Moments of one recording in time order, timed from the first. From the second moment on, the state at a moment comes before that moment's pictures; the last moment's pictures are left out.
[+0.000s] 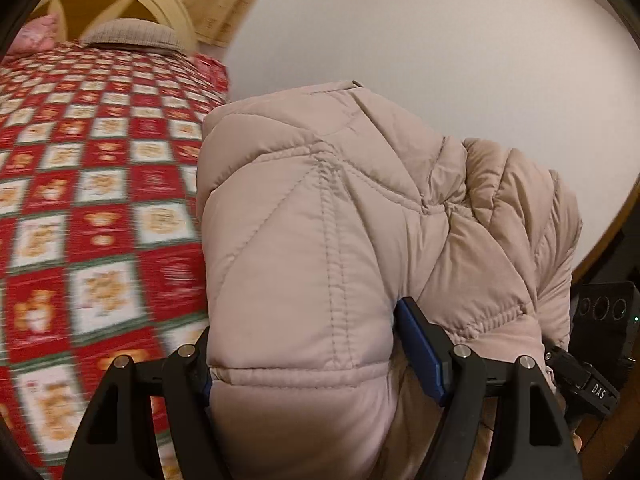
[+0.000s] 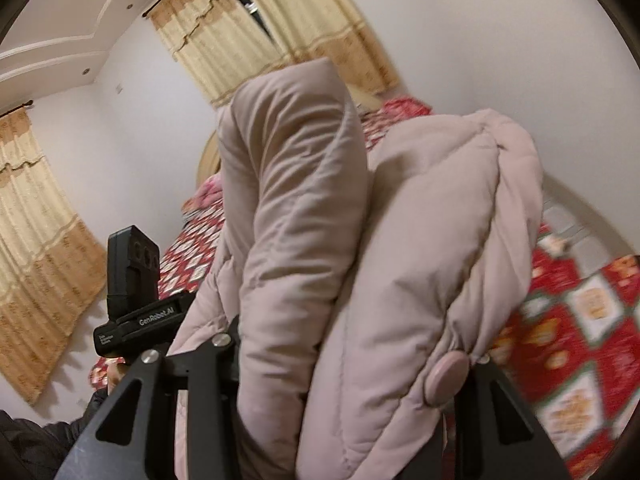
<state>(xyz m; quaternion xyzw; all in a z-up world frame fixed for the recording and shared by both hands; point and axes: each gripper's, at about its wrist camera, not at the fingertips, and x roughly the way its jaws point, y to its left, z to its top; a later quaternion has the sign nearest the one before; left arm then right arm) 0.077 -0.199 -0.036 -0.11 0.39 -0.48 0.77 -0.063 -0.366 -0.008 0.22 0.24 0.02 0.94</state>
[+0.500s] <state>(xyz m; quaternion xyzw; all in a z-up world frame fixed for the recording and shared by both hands) 0.104 -0.304 -0.102 -0.07 0.41 -0.40 0.82 -0.033 -0.489 -0.099 0.26 0.26 -0.05 0.93</state>
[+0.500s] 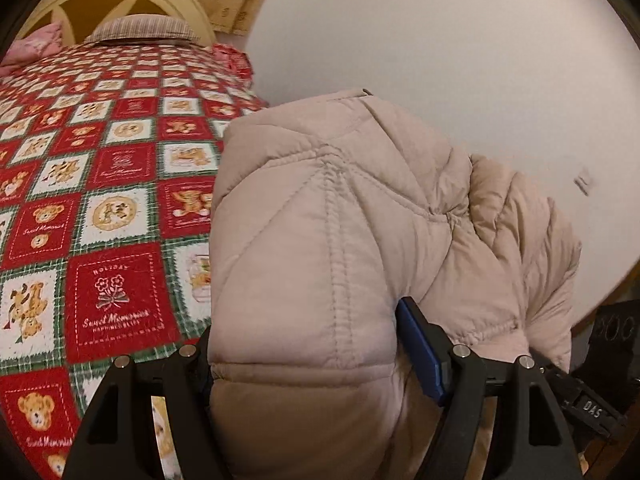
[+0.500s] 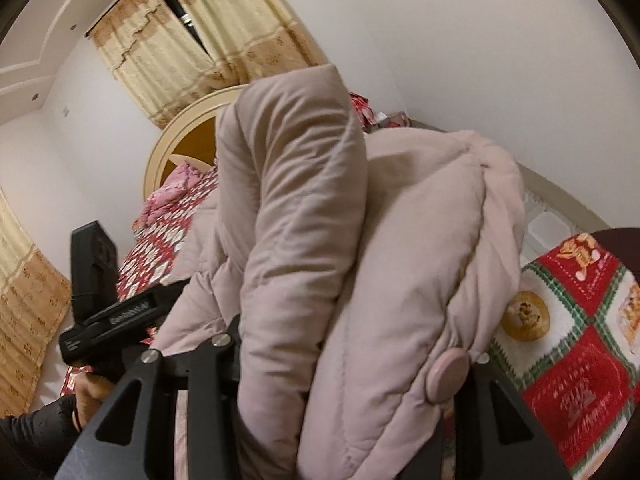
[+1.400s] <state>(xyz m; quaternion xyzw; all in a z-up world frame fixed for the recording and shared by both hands) 0.075 -0.284 -0.078 0.05 0.37 -0.32 0.87 -0.098 -0.425 -0.036 0.10 0.21 -0.22 0.95</state>
